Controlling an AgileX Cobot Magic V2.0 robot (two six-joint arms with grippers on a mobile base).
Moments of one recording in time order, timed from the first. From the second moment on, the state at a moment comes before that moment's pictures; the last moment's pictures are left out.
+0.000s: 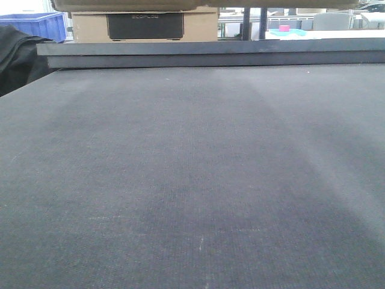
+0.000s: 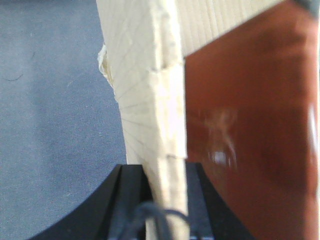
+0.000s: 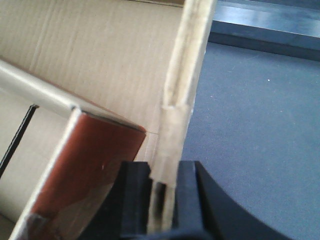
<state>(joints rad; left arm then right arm) -0.35 1.52 -2.04 0.02 1.25 -0.17 0.25 1.34 -1.78 0.16 1.03 -0.10</state>
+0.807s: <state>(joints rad) -0.35 1.52 -2.04 0.02 1.25 -0.17 0.25 1.34 -1.78 0.16 1.03 -0.10</state>
